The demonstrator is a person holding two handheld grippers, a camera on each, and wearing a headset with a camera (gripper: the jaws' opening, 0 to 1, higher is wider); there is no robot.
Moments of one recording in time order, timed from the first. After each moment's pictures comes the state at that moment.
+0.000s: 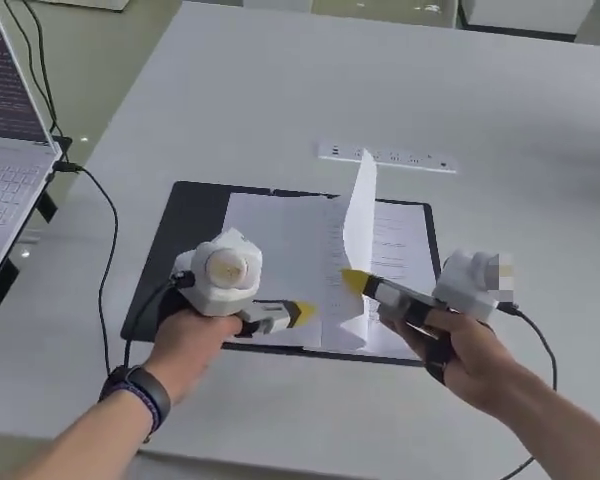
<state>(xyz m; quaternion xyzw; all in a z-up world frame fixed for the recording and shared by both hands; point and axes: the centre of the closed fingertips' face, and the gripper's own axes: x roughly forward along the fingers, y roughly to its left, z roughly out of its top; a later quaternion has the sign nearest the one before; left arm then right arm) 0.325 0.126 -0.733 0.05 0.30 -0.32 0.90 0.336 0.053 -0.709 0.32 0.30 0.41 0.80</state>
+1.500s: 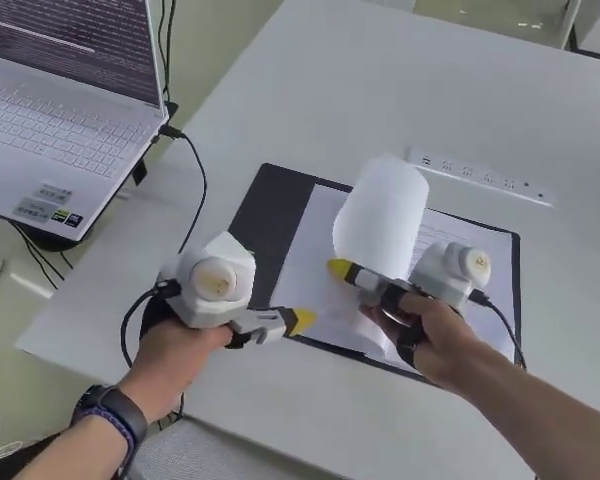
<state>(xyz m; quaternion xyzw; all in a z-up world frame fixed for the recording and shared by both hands) 0.284 0.214 -0.721 0.03 0.28 -0.24 0.93 0.346 0.177 -0.750 0.32 0.38 0.42 0.76</state>
